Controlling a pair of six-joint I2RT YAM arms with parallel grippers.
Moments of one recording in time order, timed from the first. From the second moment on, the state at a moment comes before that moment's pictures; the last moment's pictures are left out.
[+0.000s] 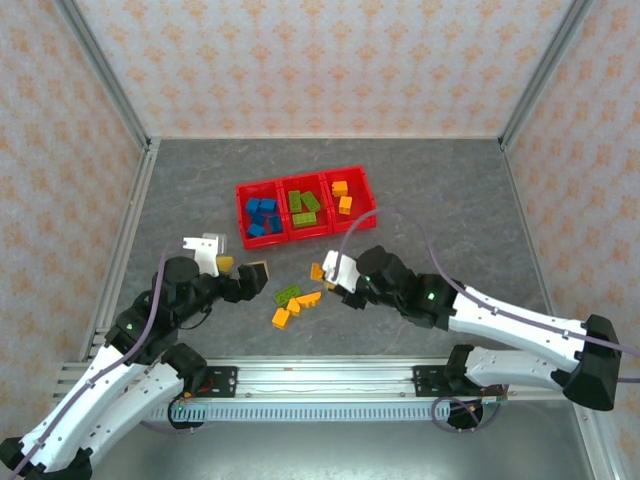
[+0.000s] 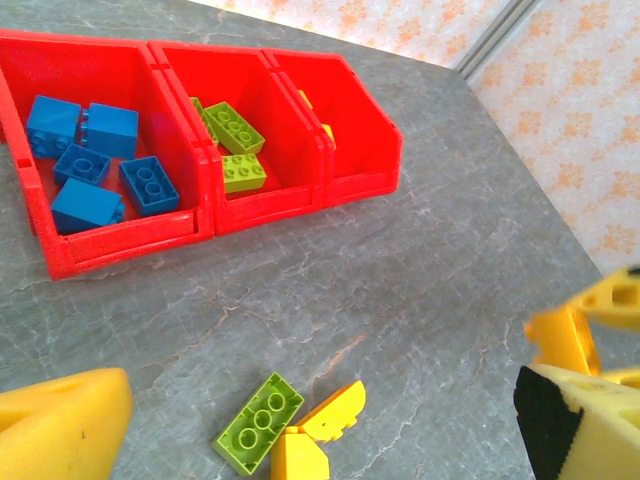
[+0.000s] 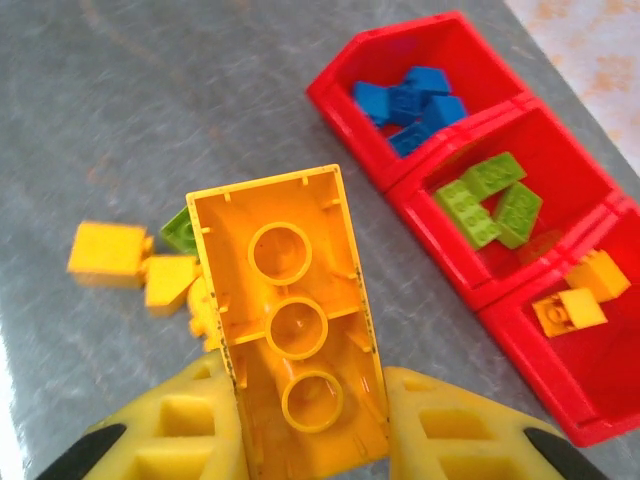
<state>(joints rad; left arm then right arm) -0.54 0.49 0.64 -0.59 0.02 -0.51 1.04 1.07 0.84 -0.38 0.14 -0.28</state>
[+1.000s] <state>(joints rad) -0.54 0.48 0.63 -0.53 0.11 -0.48 0.60 2.08 1.73 -0.62 0.47 0.16</state>
